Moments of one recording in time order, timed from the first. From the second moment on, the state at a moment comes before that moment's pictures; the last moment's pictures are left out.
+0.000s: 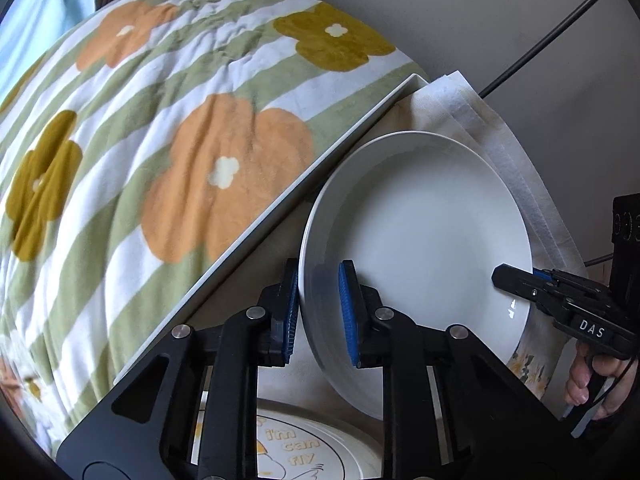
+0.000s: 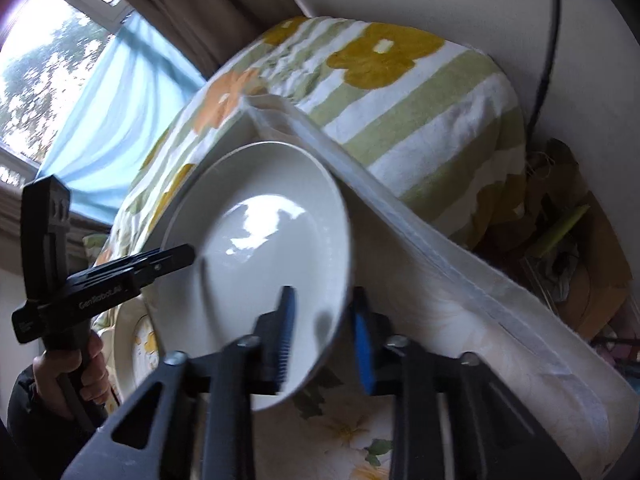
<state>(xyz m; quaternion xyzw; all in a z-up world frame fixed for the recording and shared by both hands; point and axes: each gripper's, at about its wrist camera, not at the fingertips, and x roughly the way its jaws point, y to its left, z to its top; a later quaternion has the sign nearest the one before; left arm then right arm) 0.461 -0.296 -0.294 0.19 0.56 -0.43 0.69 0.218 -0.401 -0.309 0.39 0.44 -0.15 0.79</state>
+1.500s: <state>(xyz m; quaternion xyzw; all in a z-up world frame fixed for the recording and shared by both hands) 0.219 -0.071 -0.183 0.04 0.54 -0.17 0.82 0.161 -0.289 -0.203 0.21 0.52 0.15 0.82</state>
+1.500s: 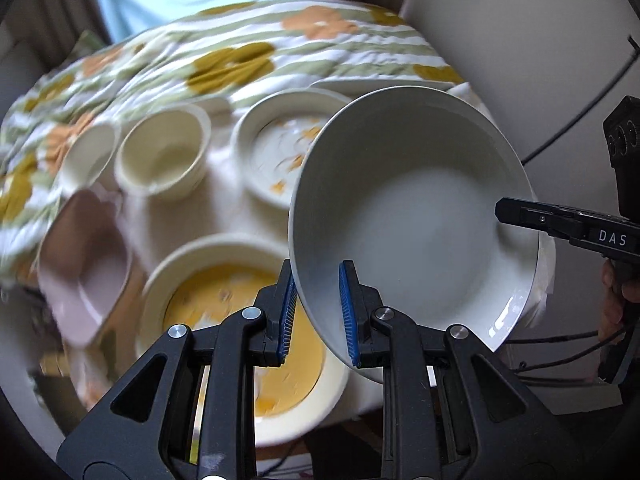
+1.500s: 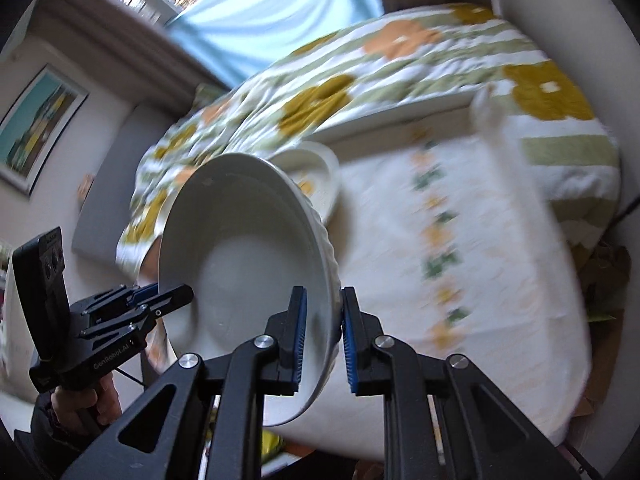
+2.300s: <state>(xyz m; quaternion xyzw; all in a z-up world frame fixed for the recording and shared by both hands) 0.200 0.080 -0.271 -0.04 0.59 -0.12 0.79 0.179 -0.146 -0.271 0.16 0.60 0.16 0.77</state>
